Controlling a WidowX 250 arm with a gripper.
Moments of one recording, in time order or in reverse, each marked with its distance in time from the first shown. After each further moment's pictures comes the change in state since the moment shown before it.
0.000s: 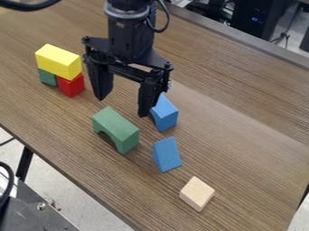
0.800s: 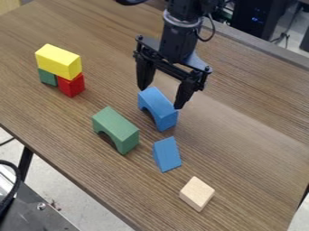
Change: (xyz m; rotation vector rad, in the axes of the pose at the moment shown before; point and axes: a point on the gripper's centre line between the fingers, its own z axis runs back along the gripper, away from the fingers) arm 0.064 -0.023 -0.033 0.098 0.037 -0.092
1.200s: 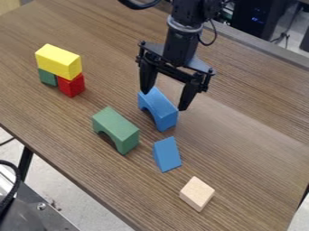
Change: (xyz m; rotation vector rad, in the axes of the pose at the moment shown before) arm 0.006 0.003 -0.007 -0.010 0.018 0.122
